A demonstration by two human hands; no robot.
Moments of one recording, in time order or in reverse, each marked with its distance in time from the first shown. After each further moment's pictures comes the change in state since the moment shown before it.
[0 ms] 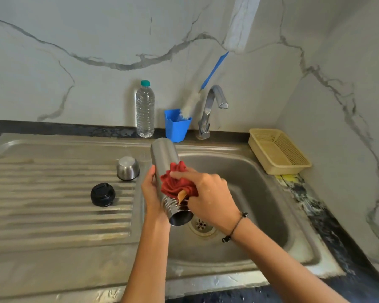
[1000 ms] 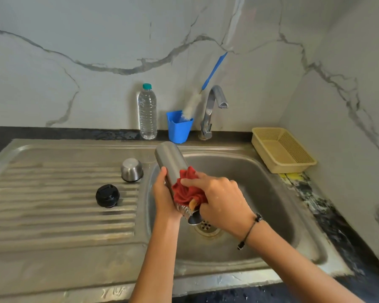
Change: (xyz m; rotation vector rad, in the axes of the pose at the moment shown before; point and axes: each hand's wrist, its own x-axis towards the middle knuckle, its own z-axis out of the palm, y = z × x) left_hand -0.011 -0.015 0.011 0.135 0.040 0.005; right_hand -0.012 0.018 -0.009 -0.199 -0.059 -0.059
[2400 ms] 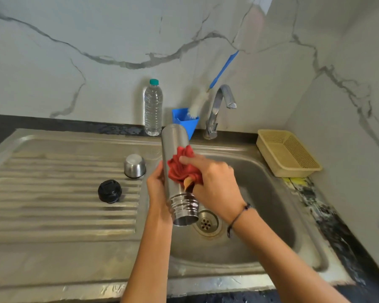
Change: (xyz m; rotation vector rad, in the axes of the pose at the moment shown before) left_hand 0.014 0.019 -0.011 -0.064 -0.107 0.033; right_hand 0.027 -0.013 0.001 0.182 0.290 -0.048
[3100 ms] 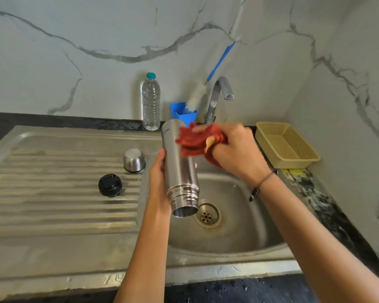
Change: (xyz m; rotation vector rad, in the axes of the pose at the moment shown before) left_hand -0.004 0.002 -0.001 0.182 0.025 -0.007; right_hand 0.019 0.010 -0.046 0.194 0.077 0.105
